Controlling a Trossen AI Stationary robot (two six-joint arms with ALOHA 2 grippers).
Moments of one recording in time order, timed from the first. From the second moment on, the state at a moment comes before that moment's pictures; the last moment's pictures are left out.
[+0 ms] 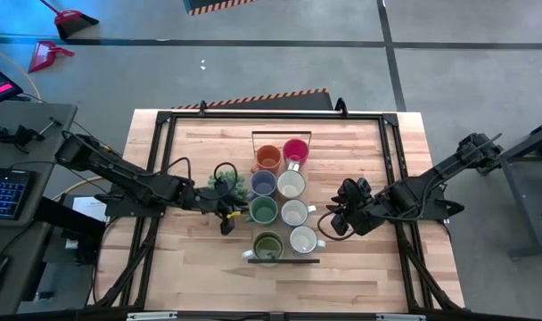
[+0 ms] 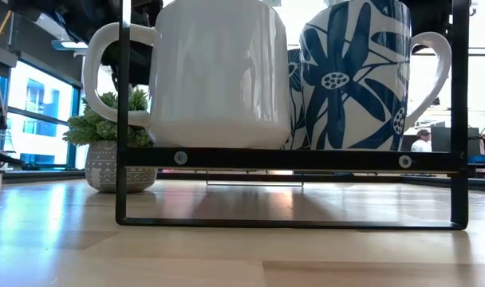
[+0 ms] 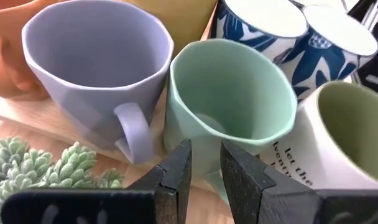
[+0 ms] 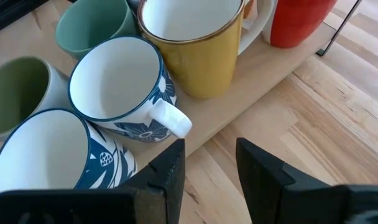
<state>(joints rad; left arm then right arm) -0.30 1.24 0.63 0.01 -0.32 -0.51 0.52 1.19 0.95 -0.78 0.59 1.05</state>
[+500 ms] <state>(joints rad) -0.30 1.25 0.63 0.05 -0.32 -0.45 0.52 1.19 0.95 -0.78 0.59 1.05</state>
